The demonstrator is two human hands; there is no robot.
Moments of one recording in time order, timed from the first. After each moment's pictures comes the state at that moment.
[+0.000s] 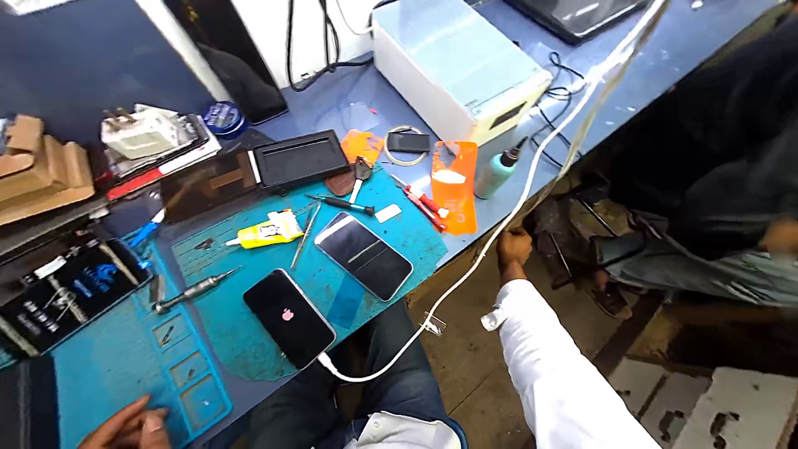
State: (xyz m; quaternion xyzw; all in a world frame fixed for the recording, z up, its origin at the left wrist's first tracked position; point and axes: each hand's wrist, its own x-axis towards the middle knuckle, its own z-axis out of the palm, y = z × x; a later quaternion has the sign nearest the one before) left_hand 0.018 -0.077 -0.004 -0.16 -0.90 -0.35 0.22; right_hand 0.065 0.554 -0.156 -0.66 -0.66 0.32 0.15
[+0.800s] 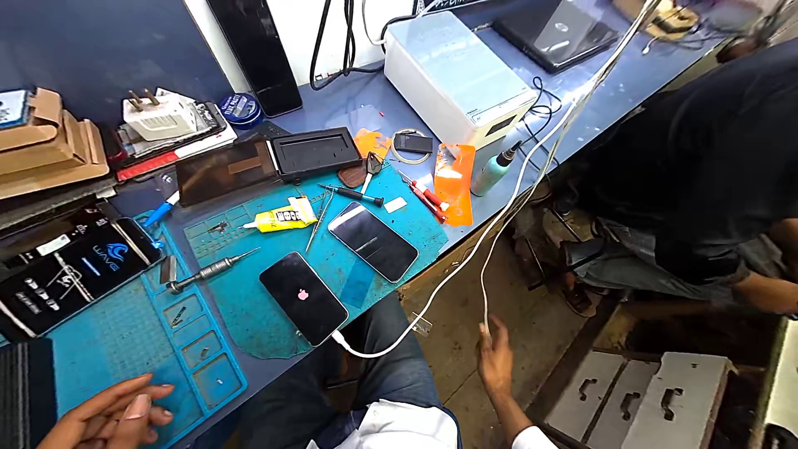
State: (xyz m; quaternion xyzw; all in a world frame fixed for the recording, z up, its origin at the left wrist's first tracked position) left_hand 0.005 -0.096 0.034 -0.14 -0.79 -0.59 0.00; right_hand 0.254 0.342 -0.152 -0.53 -0.74 0.39 0.15
